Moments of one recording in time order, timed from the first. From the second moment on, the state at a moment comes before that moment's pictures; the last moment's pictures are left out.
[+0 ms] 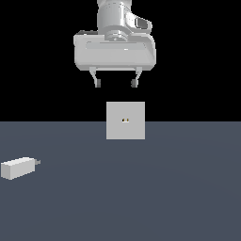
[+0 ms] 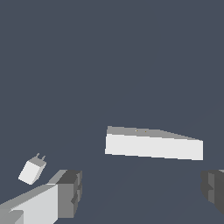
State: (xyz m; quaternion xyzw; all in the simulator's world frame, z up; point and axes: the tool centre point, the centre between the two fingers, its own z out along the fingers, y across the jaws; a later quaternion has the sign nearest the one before) arm 0.011 0.011 0.195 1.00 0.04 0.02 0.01
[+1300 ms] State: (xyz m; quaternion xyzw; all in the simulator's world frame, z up) arm -0.036 0.070 0.152 1.00 -0.05 0.07 0.02
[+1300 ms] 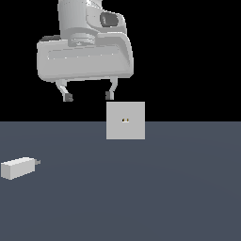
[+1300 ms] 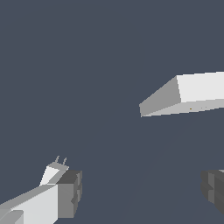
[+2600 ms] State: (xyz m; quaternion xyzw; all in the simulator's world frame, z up) arm -0.071 0.163 0.084 0.98 -0.16 0.14 0.03
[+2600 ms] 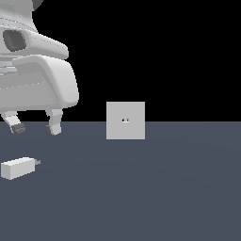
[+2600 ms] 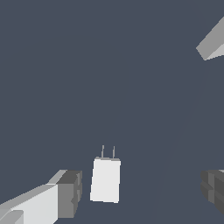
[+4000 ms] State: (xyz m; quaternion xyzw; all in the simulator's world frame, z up) arm -0.073 0.192 0.056 0.97 -0.20 0.16 0.03
